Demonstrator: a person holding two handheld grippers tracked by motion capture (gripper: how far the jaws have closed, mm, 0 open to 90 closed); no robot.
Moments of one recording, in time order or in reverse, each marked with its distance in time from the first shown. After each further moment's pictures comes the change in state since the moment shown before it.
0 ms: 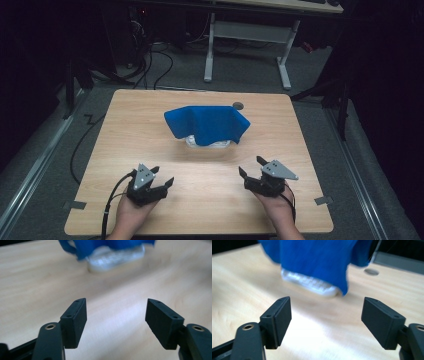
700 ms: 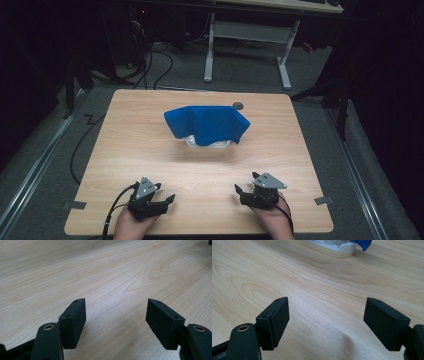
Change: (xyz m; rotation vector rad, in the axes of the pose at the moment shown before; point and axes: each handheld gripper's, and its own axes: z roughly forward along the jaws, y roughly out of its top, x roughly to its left) left arm -0.007 -0.021 -0.002 0.099 -0.077 -0.080; right arm 0.012 -0.040 0.008 0.167 0.033 -0.016
